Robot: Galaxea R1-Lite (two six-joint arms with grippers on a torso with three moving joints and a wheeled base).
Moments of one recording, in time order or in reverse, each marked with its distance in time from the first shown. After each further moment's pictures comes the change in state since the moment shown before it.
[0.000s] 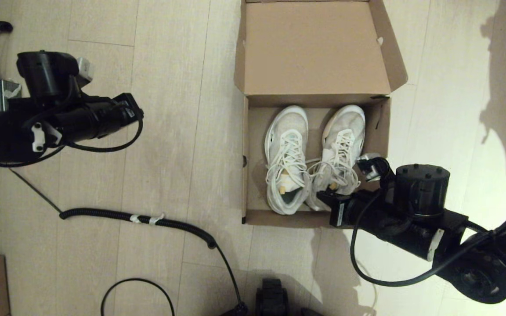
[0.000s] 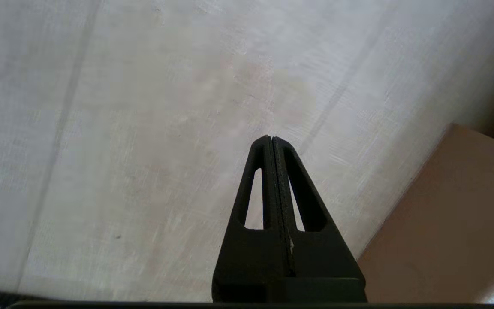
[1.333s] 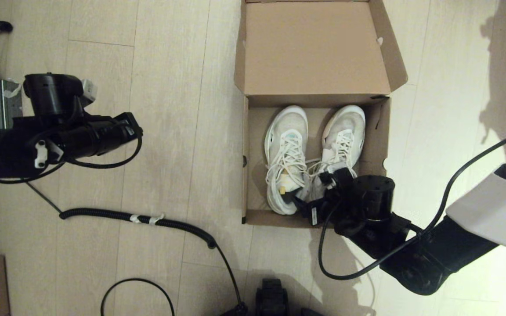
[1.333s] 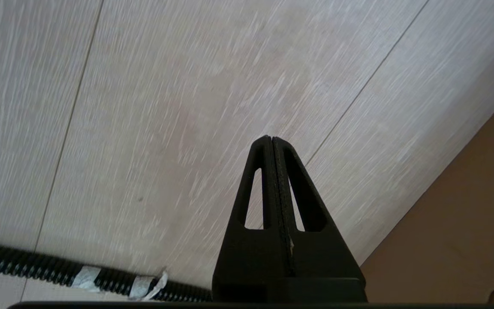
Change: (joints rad) left arm 0.027 0.003 0.106 -0.020 -0.004 0.000; right arm 0.050 0.238 -0.140 -0.123 -0.269 -0.260
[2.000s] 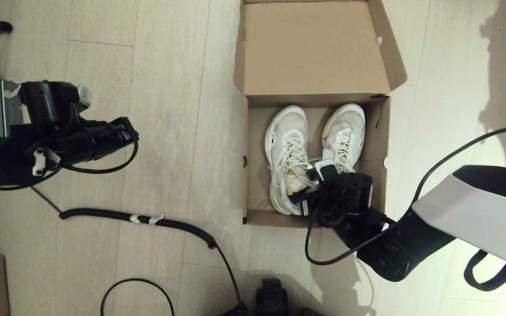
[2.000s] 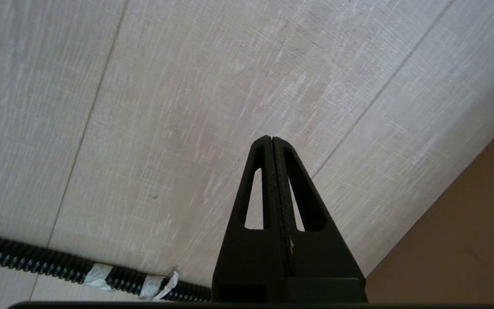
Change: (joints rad) left arm 0.026 0.000 0.052 -0.057 -0.002 -0.001; right arm 0.000 0.110 -0.140 -0.002 -0.127 -0.053
